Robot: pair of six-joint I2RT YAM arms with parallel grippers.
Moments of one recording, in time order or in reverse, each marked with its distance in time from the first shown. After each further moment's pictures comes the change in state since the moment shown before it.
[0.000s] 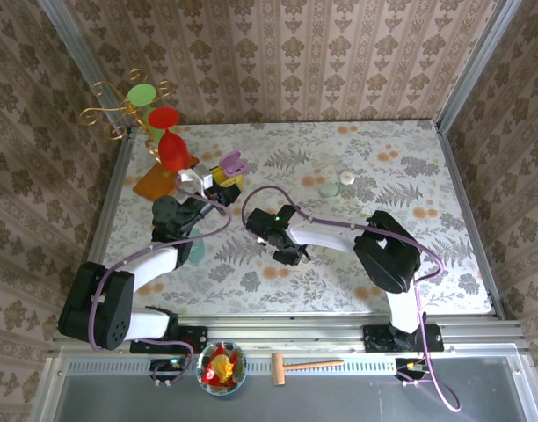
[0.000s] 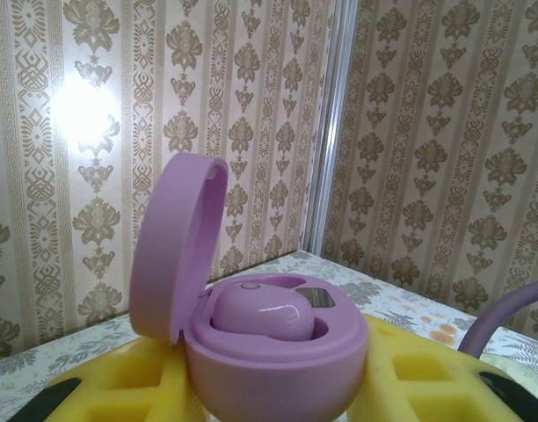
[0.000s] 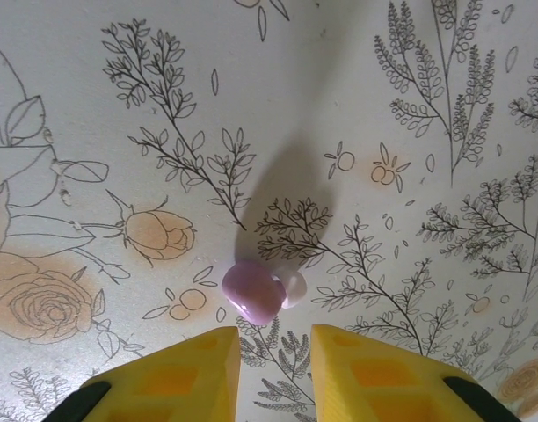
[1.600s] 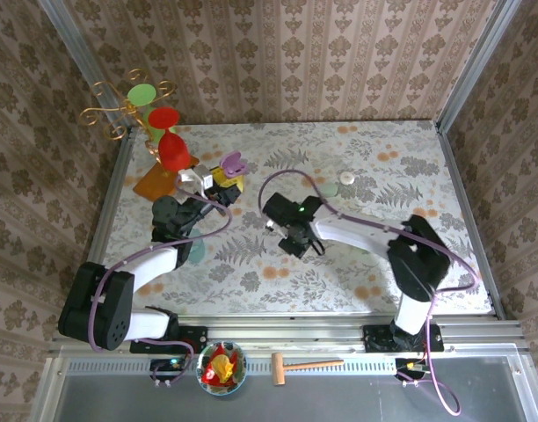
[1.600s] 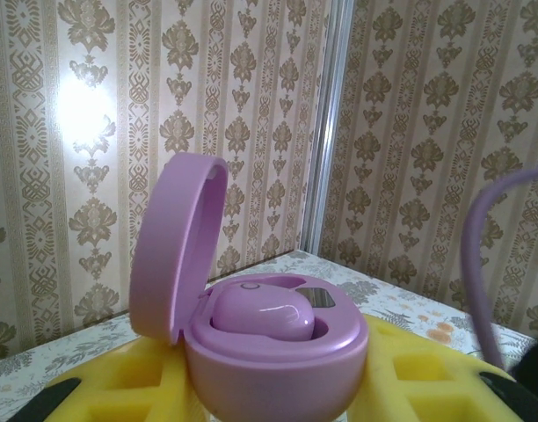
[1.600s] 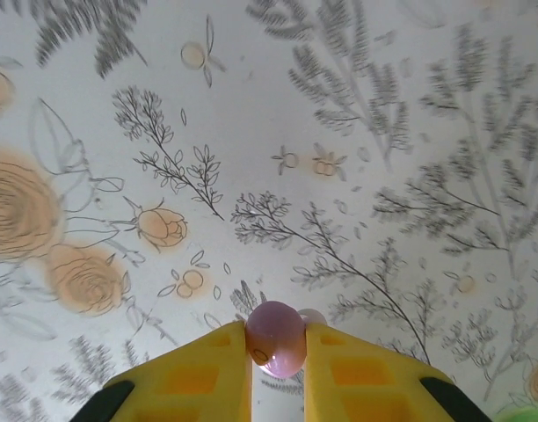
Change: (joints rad) left arm 0.000 -0.001 0.000 0.000 0.010 0.002; right arm -0.102 -0.217 -0.106 0.111 -0.156 0.062
